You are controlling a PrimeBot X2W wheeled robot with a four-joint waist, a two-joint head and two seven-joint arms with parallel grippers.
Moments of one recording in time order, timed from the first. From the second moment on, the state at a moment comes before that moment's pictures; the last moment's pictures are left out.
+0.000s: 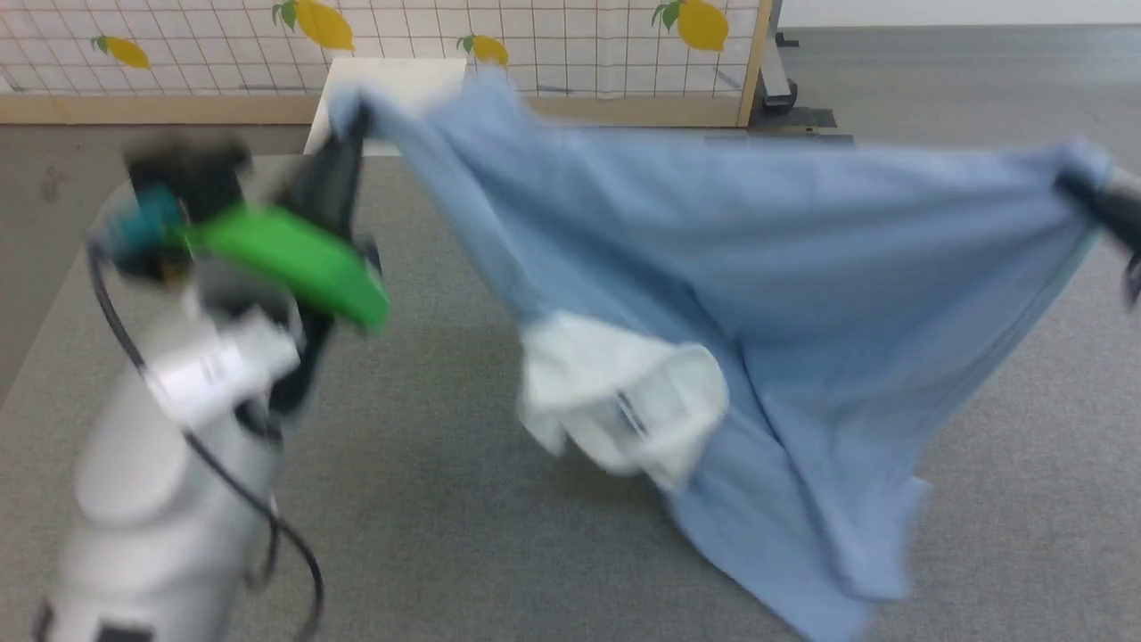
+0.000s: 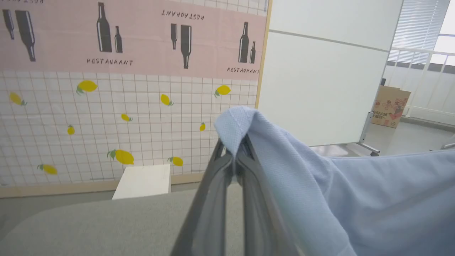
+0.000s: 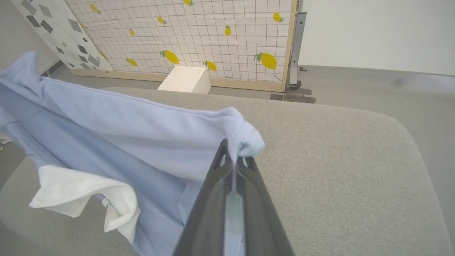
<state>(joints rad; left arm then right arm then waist) -0.59 0.32 -0.30 0.13 -0.57 -0.04 0.01 -0.49 -0.40 -0.17 -0.14 0.63 0.13 1.00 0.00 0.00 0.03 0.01</state>
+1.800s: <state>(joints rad) -1.80 0.38 -0.30 0.66 -0.28 0.13 -0.20 -1.65 -0.20 -0.24 0.48 0.22 0.13 0.57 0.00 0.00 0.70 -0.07</state>
